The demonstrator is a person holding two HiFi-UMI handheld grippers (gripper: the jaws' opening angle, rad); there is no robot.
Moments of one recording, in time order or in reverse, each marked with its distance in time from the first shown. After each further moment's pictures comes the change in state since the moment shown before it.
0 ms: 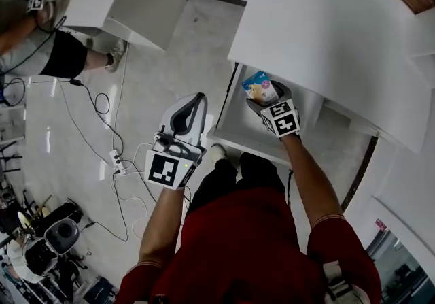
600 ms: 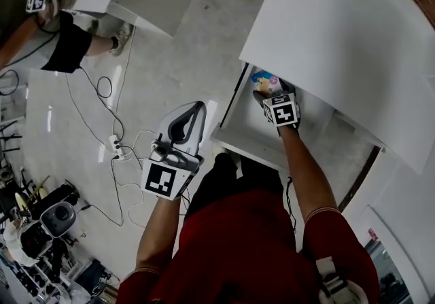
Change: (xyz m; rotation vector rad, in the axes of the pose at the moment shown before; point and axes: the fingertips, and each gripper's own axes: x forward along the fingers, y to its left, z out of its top) left arm -0.008 0.021 -0.031 -0.021 0.096 0.064; right arm 0.074 -0.032 -0.039 0.085 0.138 -0.053
